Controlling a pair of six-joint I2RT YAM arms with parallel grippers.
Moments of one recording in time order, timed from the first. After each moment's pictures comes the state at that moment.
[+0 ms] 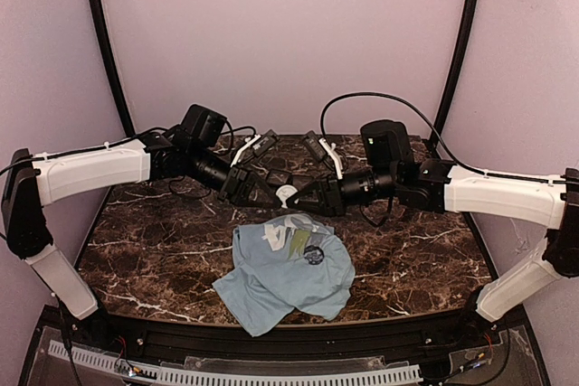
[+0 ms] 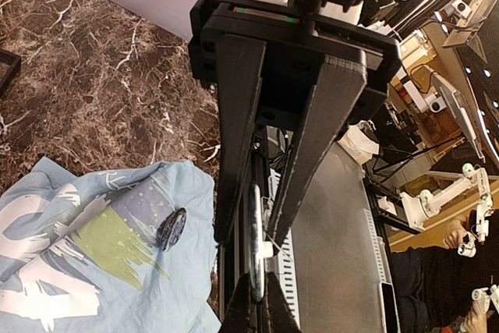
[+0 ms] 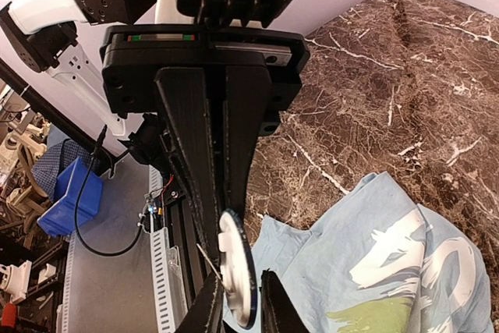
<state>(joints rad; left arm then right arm) -0.72 1.62 1.29 -0.34 1.05 -0.08 0.87 1.41 1.04 -0.03 -0.59 0.29</state>
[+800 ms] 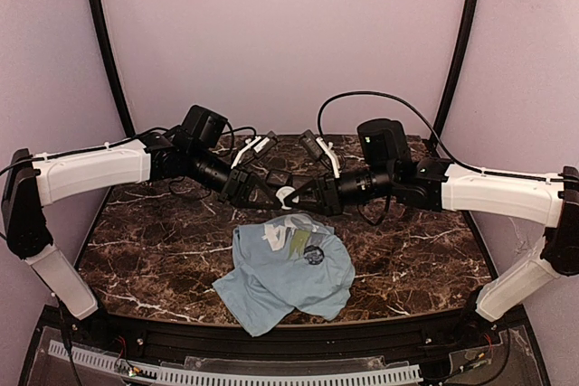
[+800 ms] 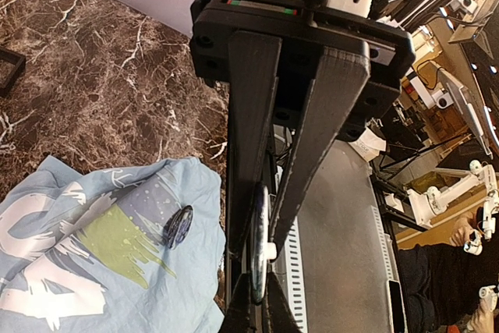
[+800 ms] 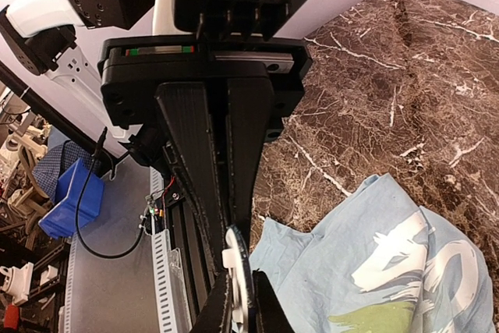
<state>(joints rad) -0.73 1.62 1.29 -0.36 1.03 -0.05 0.87 1.43 1.06 -0.03 -0.58 0.30</state>
